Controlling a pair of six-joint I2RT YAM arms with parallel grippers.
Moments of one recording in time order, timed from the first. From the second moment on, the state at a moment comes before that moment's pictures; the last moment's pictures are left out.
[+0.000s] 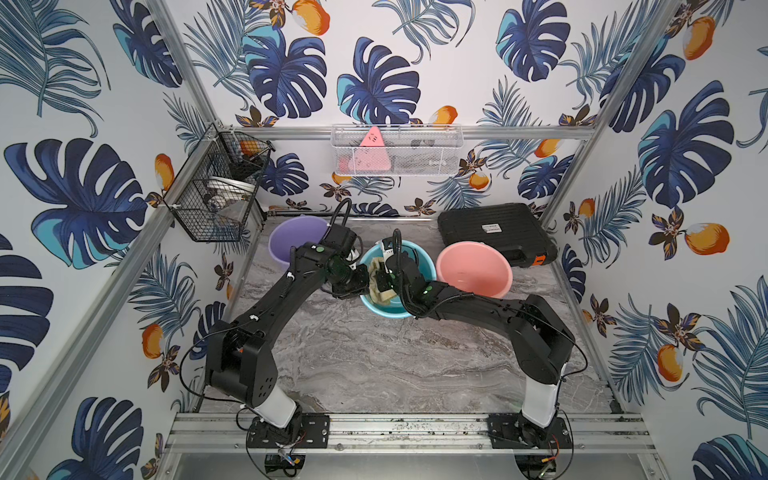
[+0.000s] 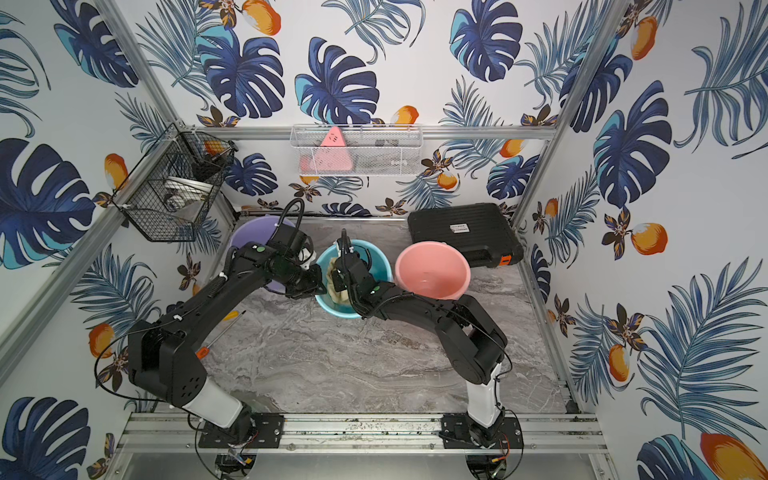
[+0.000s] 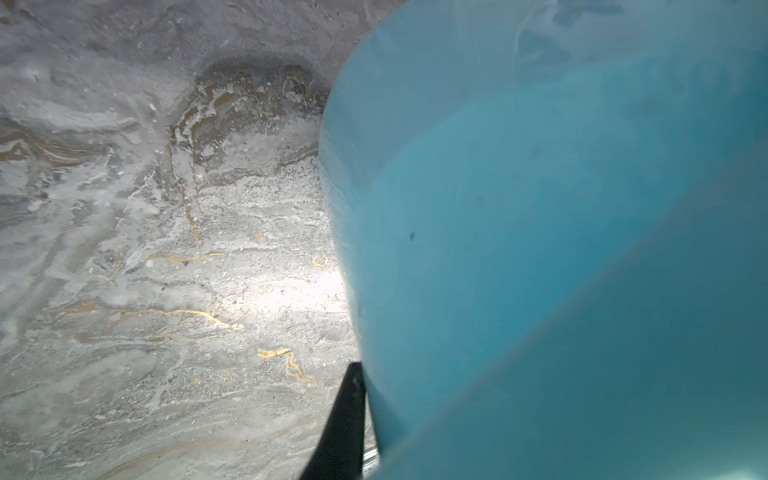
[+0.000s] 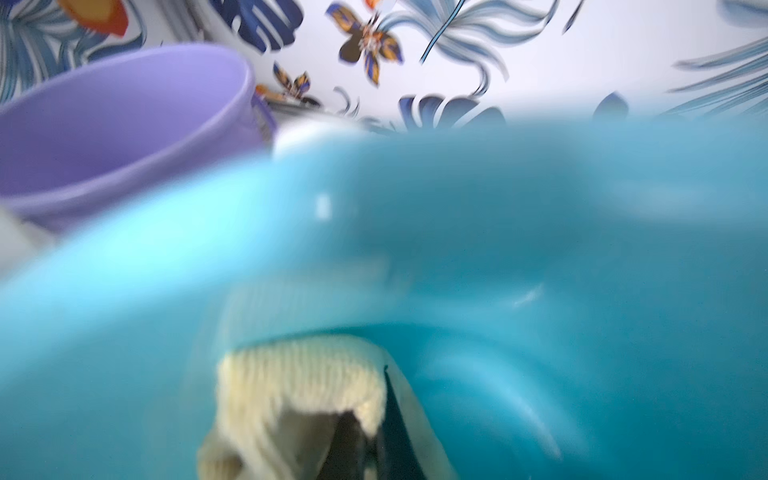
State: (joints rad) left arm -0.31 1.74 1.42 -1.01 0.34 -0.56; right arm 0.86 1.91 1.35 0.14 0.46 0.24
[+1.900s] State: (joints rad) left arm -0.35 1.69 1.45 -0.91 -0.04 -0.69; right arm 0.83 1.84 1.56 -0.44 0.69 0.25
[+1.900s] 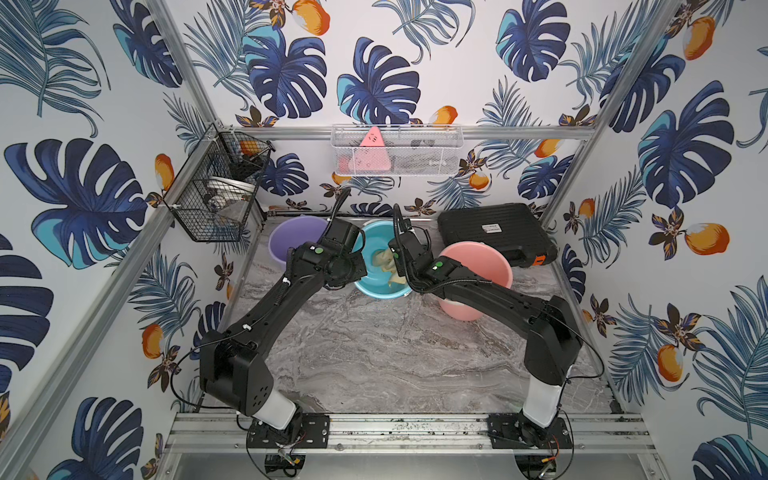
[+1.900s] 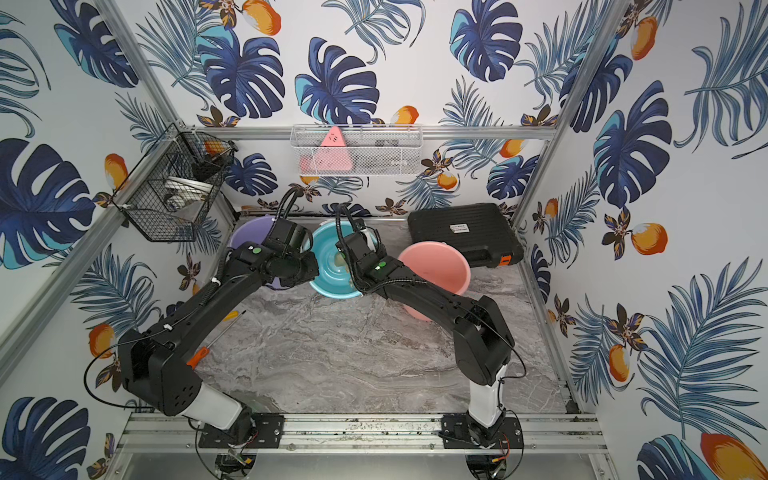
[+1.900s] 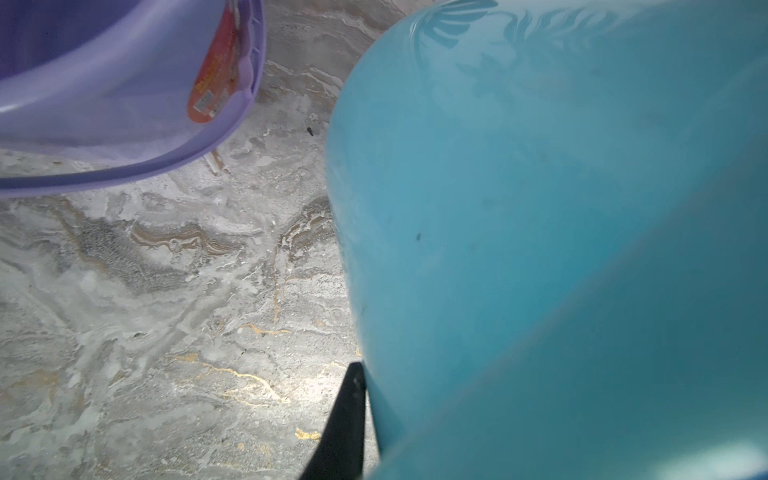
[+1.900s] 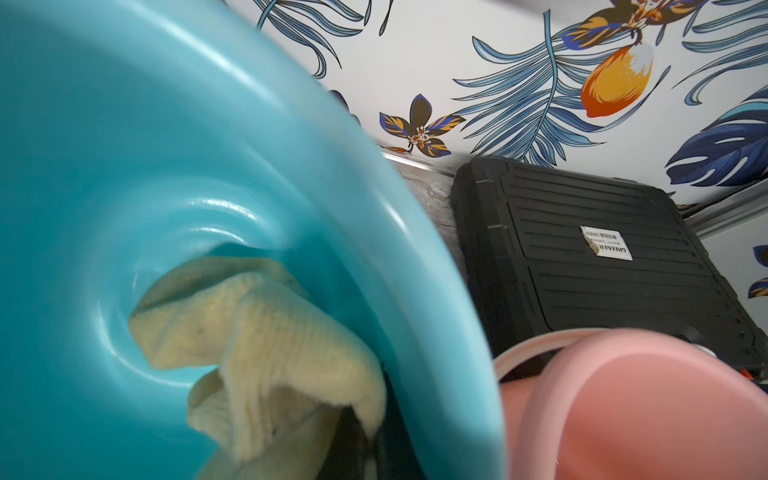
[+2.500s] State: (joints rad) left arm -0.33 1.71 1.45 -0.91 -0.06 -0.71; right arm 0.84 1.41 1.25 -0.55 0.70 0.43
